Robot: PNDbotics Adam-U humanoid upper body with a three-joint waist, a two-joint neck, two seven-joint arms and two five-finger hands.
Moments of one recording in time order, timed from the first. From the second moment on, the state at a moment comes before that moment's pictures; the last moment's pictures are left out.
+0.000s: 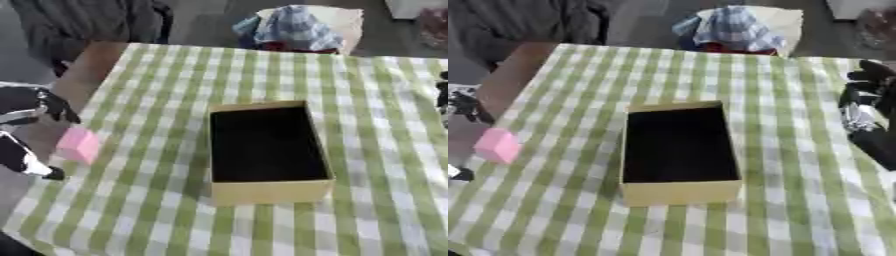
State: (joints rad) left arm -0.27 1.00 -0.02 -1.58 -0.61 -0.27 -0.59; right arm -0.39 -0.39 -0.01 -1.63 0.18 -0.19 -0.03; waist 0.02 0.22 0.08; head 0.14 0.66
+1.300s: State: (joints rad) left arm -0.50 0.92 -0.10 -1.23 -0.65 -0.34 -0.59; right arm -0.39 -0.39 -0.01 -1.63 0.18 -0.19 -0.03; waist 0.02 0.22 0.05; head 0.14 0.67
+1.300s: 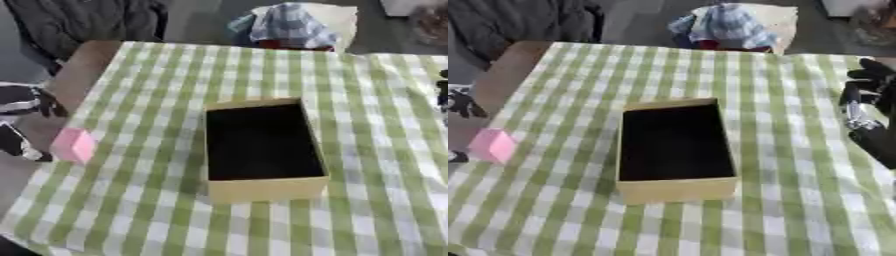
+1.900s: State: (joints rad) left arm -0.53 0.87 -0.12 -1.15 -0.69 -0.34 -0.58; right arm -0.39 -0.39 -0.01 -1.63 0.18 -0.20 -0.02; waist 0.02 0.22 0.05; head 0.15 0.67
